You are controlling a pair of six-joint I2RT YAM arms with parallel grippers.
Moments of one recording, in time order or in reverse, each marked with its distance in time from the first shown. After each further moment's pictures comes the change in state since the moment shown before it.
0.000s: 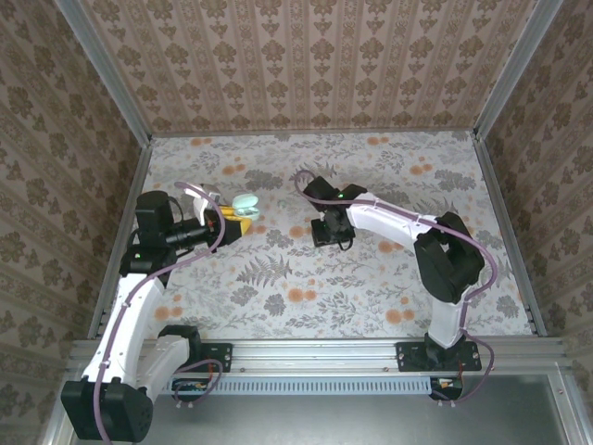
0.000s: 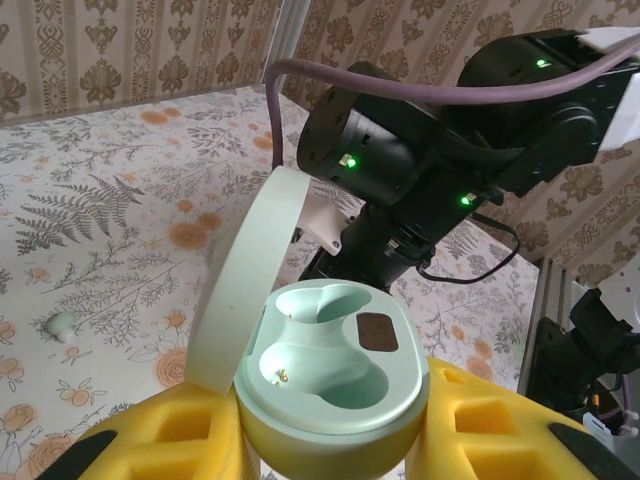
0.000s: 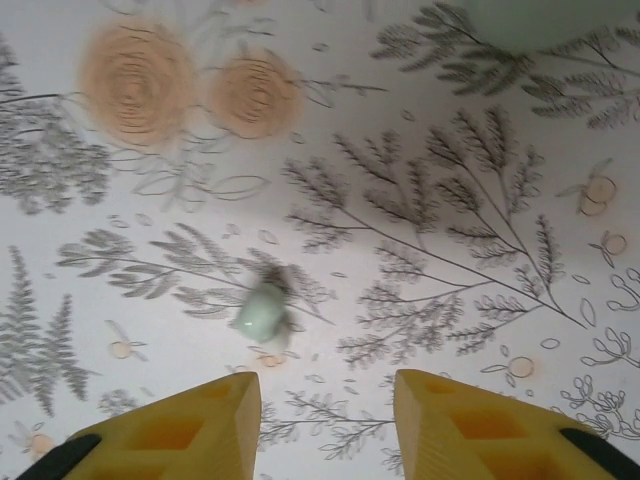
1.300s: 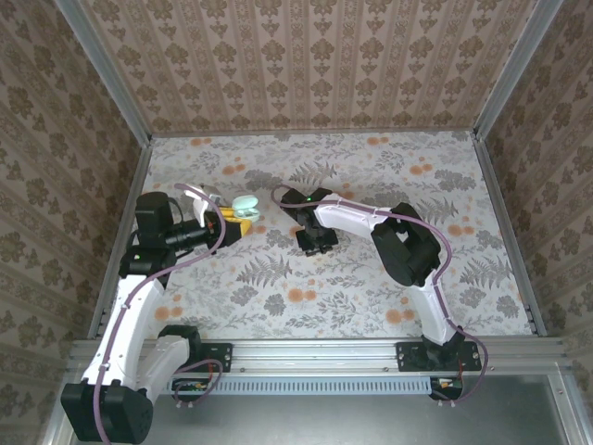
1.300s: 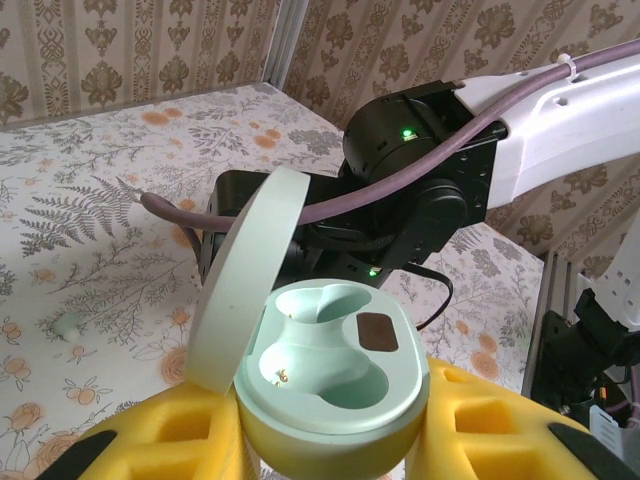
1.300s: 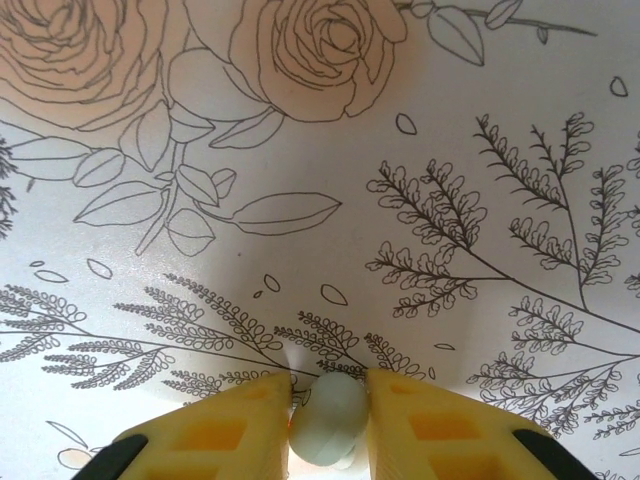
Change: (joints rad) left arm 0.000 -0.013 0.000 -0.020 -0.003 0.029; right arm 0.056 0.284 0.203 -0.135 0.022 0.027
